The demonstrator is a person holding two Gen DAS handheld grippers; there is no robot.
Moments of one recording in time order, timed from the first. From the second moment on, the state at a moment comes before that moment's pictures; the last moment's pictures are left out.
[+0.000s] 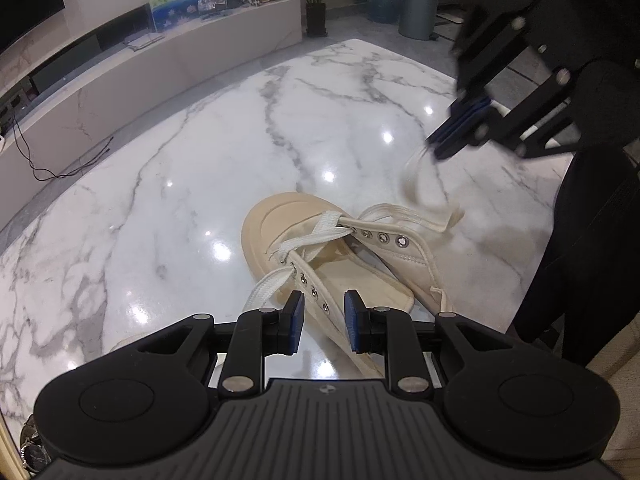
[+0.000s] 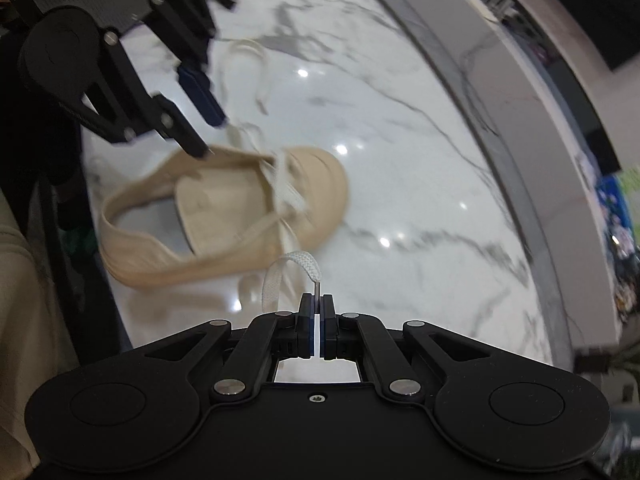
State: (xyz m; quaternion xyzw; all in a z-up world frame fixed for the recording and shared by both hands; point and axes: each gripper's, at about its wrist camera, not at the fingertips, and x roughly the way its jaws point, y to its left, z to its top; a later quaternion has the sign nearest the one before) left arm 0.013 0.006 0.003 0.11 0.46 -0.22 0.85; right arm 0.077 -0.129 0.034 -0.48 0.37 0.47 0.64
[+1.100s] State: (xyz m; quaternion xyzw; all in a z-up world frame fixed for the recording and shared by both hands) left arm 0.019 0.015 -0.001 0.07 0.47 -0.22 0.85; right arm 0.084 -0.082 0.019 -0.41 0.37 0.57 0.61
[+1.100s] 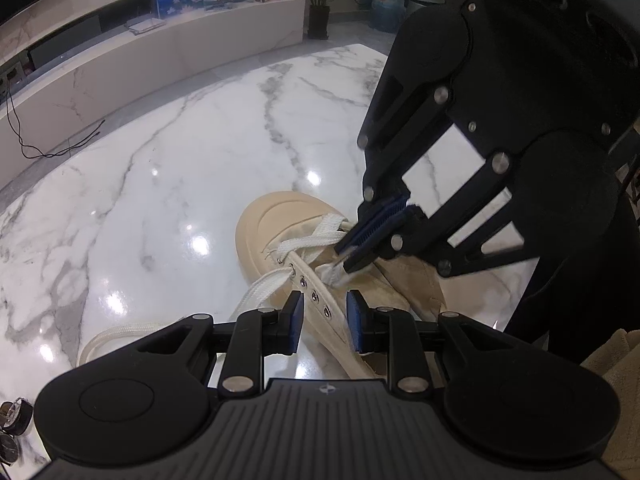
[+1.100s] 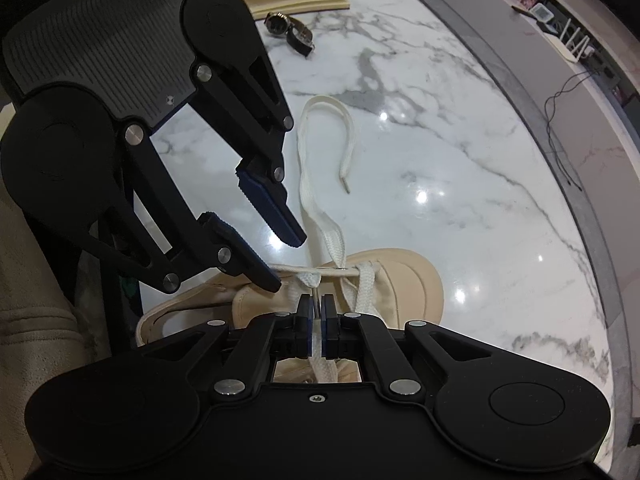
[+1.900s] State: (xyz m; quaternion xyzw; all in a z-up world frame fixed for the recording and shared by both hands) left arm 0.022 0.020 -0.005 0.07 0.47 -0.22 0.85; right arm 0.091 -0.079 0.007 -0.38 0.36 0.59 0.61
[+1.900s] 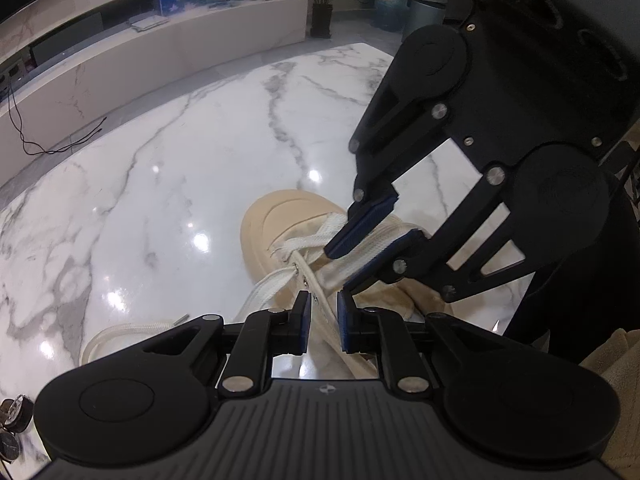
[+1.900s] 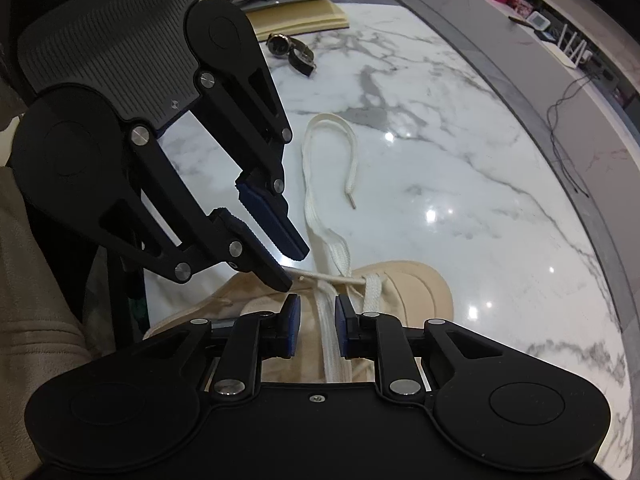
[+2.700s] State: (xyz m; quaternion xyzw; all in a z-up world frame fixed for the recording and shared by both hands) left arm 0.028 0.026 -0.010 0.06 0.48 -0.21 0.85; right arm 0.097 -0.060 -0.023 -0.45 0.36 0.63 0.53
